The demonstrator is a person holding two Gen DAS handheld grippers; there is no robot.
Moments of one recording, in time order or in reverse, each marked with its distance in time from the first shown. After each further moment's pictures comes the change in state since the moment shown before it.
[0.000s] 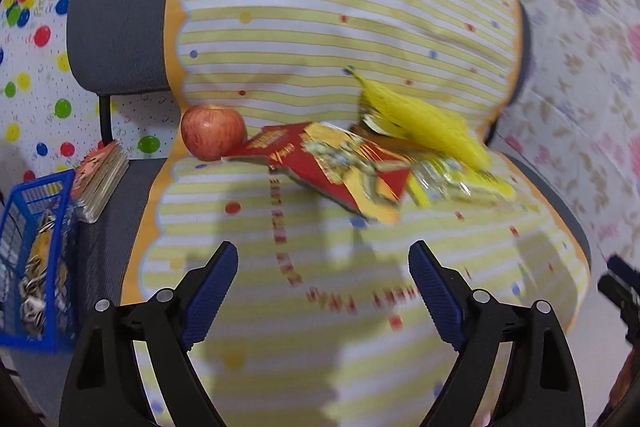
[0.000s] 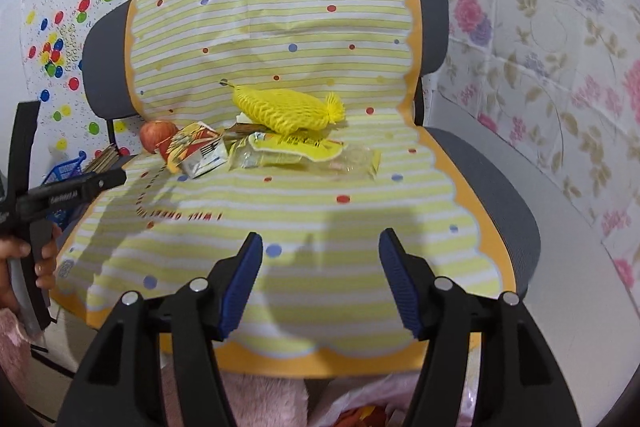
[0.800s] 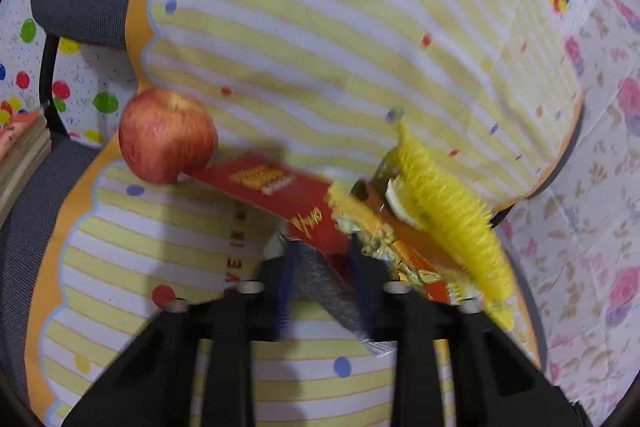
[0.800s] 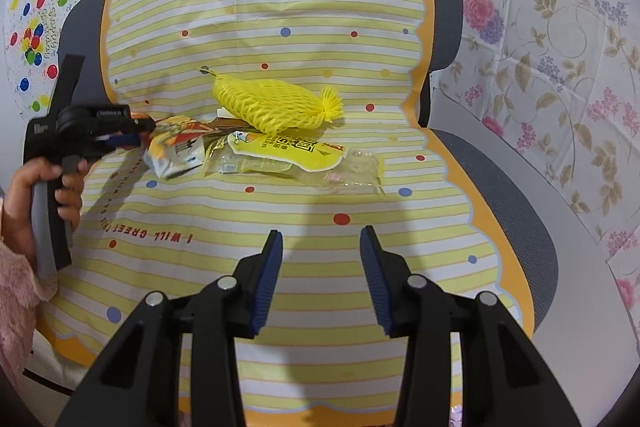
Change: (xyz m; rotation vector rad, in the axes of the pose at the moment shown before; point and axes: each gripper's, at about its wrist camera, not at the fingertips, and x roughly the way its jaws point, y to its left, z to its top) left arm 0.086 0.030 0.061 -0.310 0.000 -0.169; right arm 0.040 0.003 0.014 -0.027 0.034 -0.049
